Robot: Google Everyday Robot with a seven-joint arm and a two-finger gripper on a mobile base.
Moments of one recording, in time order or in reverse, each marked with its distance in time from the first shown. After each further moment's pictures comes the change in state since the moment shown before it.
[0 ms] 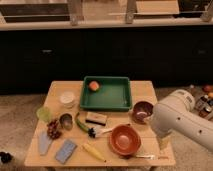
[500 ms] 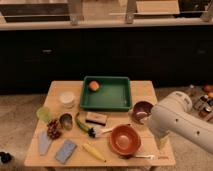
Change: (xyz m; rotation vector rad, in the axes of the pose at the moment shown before) arm 0.002 -0.010 0.005 0.026 -0.009 -0.080
